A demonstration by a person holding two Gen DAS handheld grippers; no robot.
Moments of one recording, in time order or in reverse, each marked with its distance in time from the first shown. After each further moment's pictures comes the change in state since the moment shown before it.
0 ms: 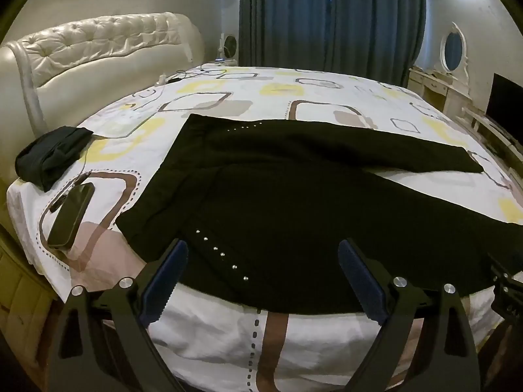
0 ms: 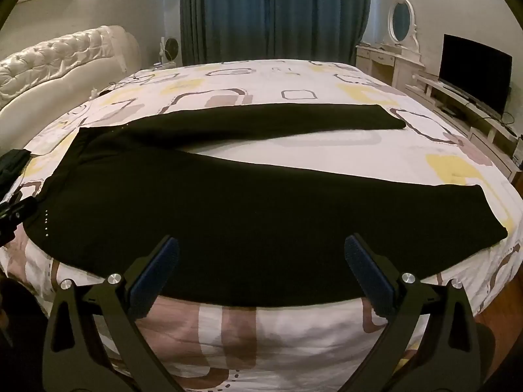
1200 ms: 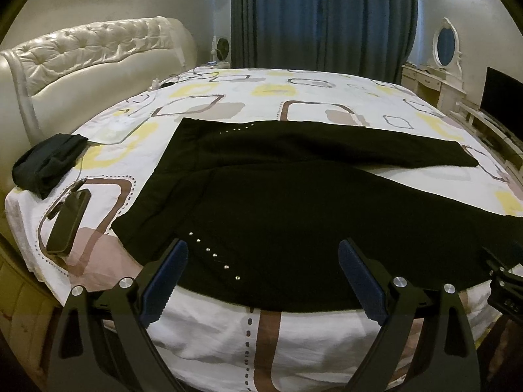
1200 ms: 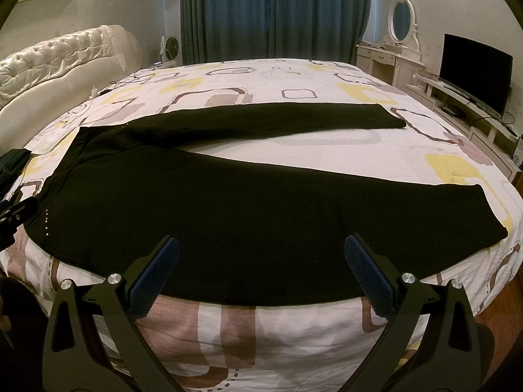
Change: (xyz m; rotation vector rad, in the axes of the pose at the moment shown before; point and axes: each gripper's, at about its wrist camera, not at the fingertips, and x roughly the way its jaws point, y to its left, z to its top) left arm -0.003 -0.010 0.000 0.062 -0.067 0.012; right arm 0.000 0.001 0.001 0.001 0.002 0.000
